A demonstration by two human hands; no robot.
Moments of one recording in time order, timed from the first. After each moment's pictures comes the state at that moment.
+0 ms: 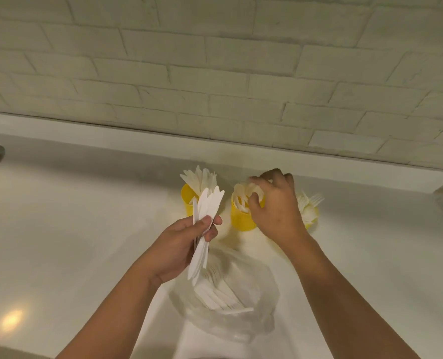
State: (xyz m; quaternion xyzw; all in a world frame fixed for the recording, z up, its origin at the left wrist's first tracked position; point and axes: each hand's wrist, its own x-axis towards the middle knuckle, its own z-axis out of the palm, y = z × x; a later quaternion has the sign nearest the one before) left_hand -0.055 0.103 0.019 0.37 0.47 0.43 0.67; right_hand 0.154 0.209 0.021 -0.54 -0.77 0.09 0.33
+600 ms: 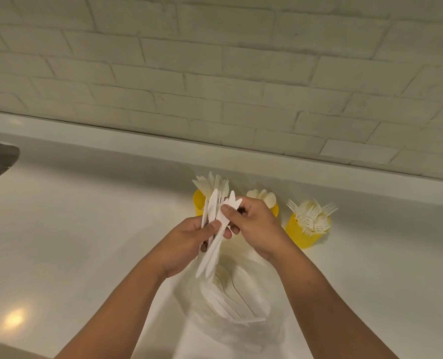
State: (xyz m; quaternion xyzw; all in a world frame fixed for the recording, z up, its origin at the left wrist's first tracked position) left_hand -0.074 0.109 0.034 0.47 0.53 0.38 0.59; right_hand 0.093 0.175 0.048 -0.41 -0.62 0.59 0.31
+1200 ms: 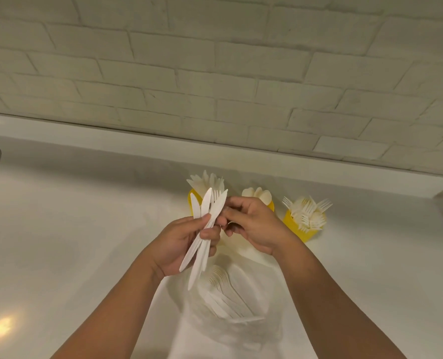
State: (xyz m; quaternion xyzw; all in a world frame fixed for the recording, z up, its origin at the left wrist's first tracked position) left_hand -0.086 0.127 0.010 0.29 0.31 0.43 0.80; right_hand 0.099 0.192 0.033 -0.33 -0.54 0.72 0.27
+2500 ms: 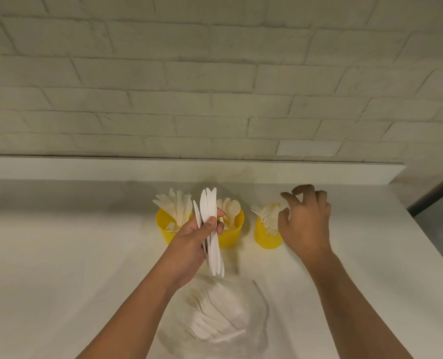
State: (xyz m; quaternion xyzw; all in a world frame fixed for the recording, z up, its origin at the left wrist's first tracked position) left_hand -0.007 0.151 0.037 0.39 0.45 0.47 0.65; right_hand 0.239 0.214 0.011 -0.68 -0.68 -0.10 0.25
